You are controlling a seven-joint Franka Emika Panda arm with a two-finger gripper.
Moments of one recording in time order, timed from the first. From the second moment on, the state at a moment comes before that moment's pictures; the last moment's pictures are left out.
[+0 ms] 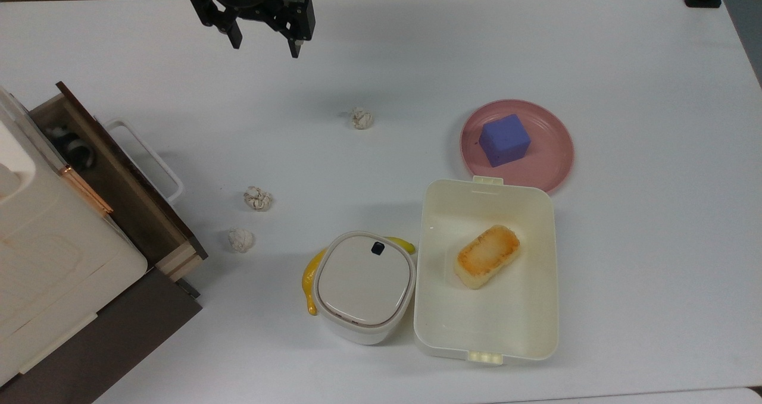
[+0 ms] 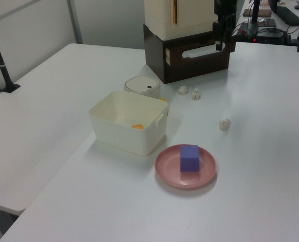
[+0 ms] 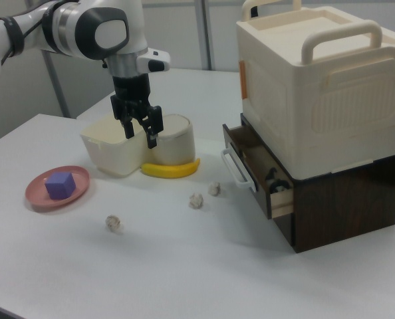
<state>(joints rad) -0.02 0.14 -0.09 -1.55 0.03 1.64 0.09</state>
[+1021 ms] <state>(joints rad) -0.05 0.40 -0.18 -1.56 -0.02 2.07 0.62</state>
